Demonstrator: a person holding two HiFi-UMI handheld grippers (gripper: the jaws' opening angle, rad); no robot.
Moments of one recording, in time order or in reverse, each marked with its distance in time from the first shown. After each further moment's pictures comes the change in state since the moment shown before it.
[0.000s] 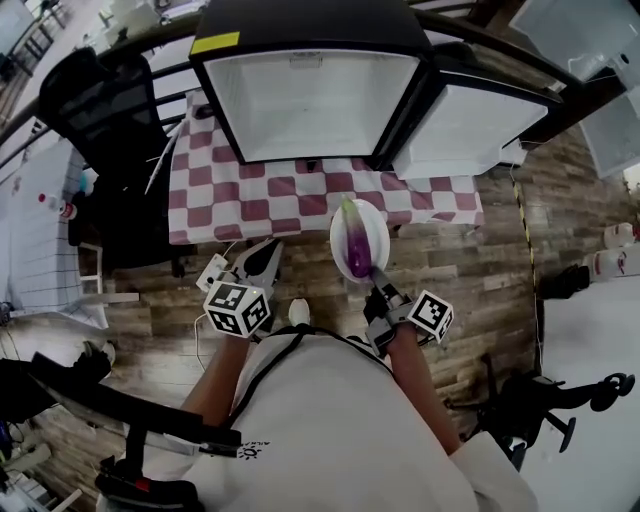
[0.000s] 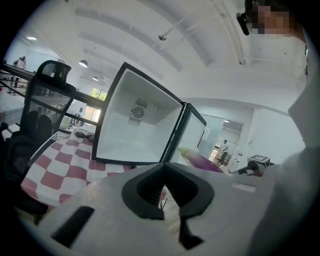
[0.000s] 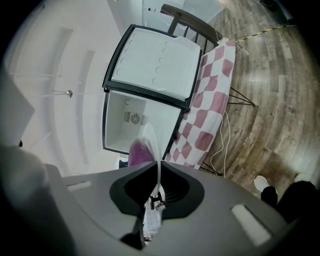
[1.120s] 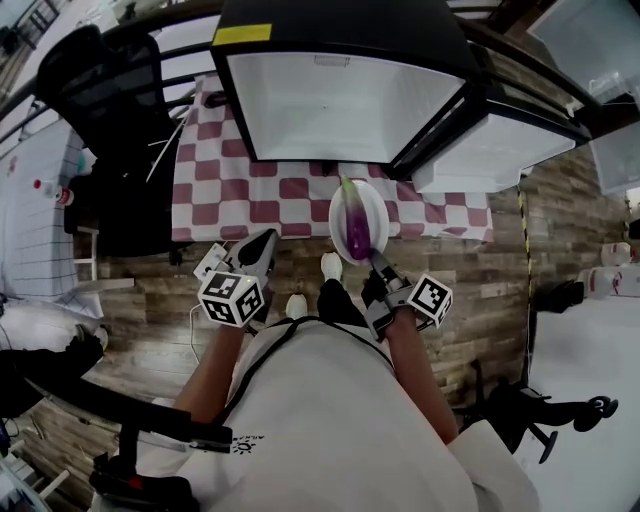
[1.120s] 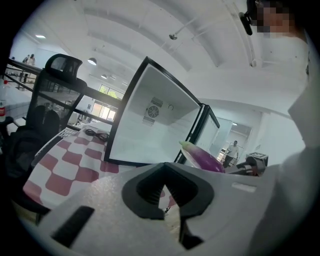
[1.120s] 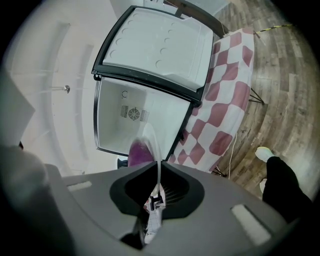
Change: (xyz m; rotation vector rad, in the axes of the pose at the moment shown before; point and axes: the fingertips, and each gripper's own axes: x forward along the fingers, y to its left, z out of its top) left arm 0.019 0.066 0.013 -0.059 0.002 0.064; right arm 0.081 0.020 0.024 -0.012 0.051 0.009
